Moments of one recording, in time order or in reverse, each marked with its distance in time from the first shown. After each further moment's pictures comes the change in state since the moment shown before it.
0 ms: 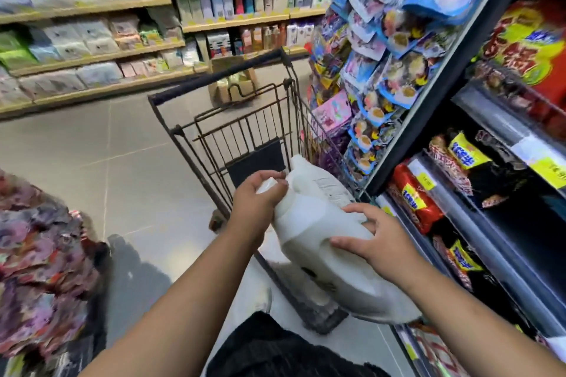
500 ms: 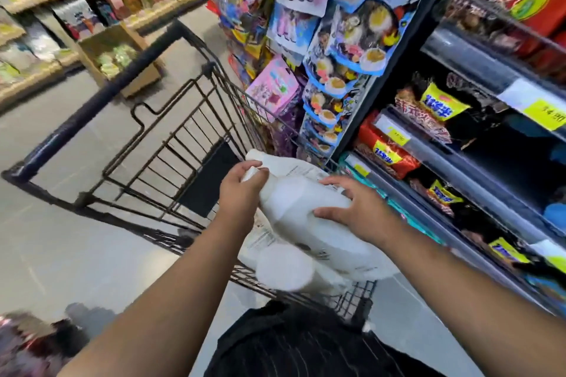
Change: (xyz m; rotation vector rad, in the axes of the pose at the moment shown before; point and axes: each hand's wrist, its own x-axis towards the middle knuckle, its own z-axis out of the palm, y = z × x) left_hand 0.187 -0.016 0.043 0.131 -0.210 -0.200; right_hand 0.127 0.002 0.018 -0.048 0.174 0.311
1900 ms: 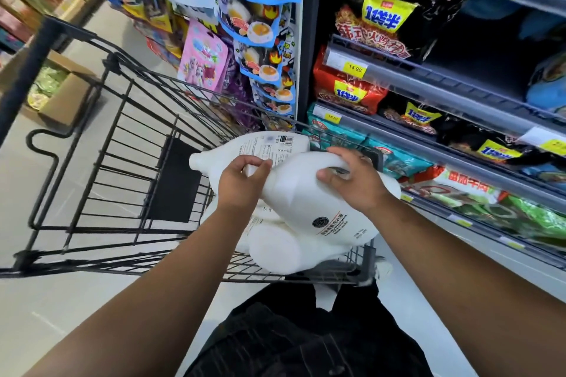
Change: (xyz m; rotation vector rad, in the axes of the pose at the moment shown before) left_hand 0.010 -0.051 0.053 0.530 -0.211 0.060; right_hand 0.011 0.120 0.024 0.146 0.358 0.152
